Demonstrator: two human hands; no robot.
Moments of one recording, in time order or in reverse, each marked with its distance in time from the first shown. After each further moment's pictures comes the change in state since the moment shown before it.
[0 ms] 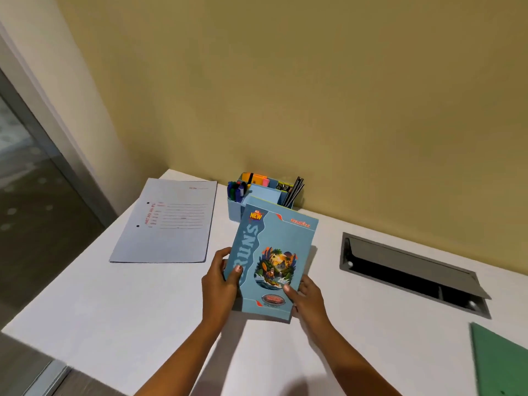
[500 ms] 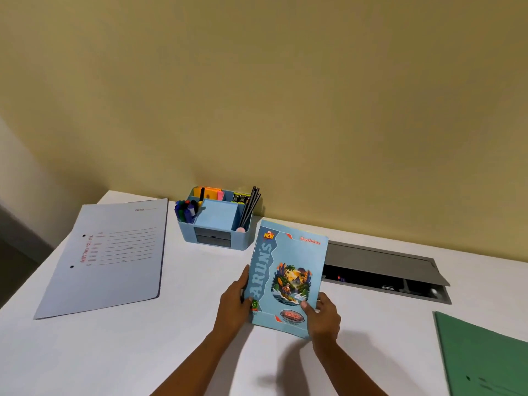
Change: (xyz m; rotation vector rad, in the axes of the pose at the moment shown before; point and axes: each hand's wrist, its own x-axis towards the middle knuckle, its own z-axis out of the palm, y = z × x) left_hand 0.044 -0.039 0.105 0.222 -0.492 0.047; right_hand 0.036 0.021 -0.084 -0.272 0.567 0.079
